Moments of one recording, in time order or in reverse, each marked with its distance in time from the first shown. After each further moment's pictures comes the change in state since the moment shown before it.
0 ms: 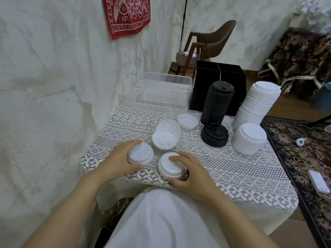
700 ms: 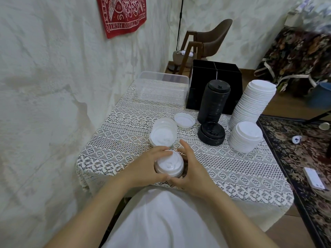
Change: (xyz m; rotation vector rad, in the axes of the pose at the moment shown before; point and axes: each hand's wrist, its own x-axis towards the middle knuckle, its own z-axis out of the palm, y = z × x) left_hand 0.001 0.056 0.044 0.028 -0.156 0.294; right_hand 0.000 0.002 -0.005 0.113 -0.014 0.068
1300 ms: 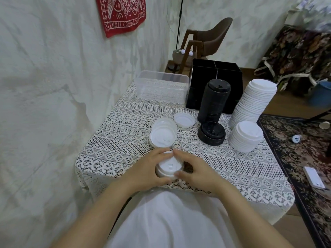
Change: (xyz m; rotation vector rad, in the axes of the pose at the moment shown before) left_hand -0.005 -0.001 0.009 0.005 0.026 0.003; right_hand 0.011 -0.001 -0.020 0.017 -0.193 -0.037
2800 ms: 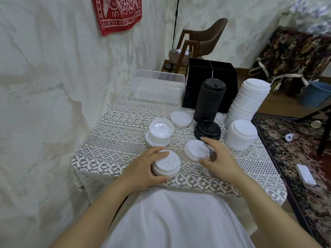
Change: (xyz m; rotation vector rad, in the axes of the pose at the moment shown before) left_hand -0.004 -0.002 0.003 0.001 0.009 -0.070; right_hand -0.024 0.021 -0.052 -0.171 0.297 0.204
